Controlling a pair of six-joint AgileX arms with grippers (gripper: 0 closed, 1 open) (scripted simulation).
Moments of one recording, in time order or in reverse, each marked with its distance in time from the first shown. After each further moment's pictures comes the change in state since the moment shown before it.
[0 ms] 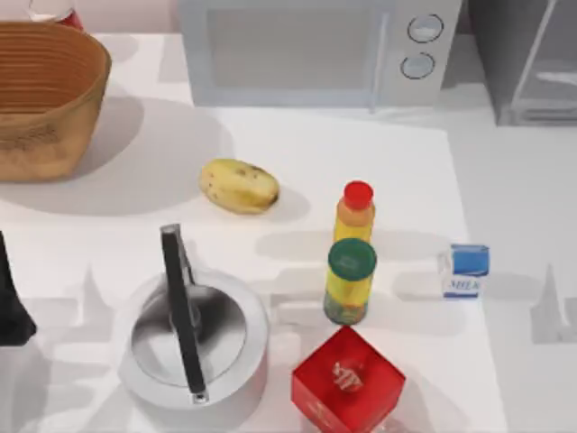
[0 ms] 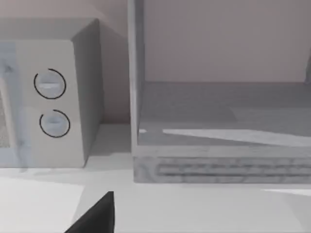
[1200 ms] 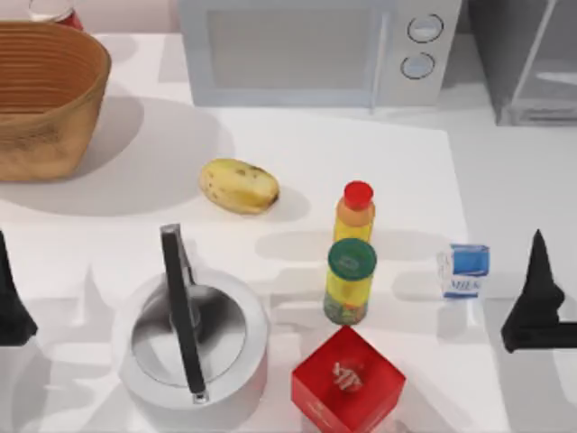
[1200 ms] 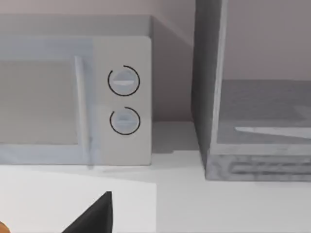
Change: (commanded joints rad) left arm 0.000 0.000 0.000 0.000 0.000 0.000; right arm 0.914 0.758 0.023 0.719 0.918 0.018
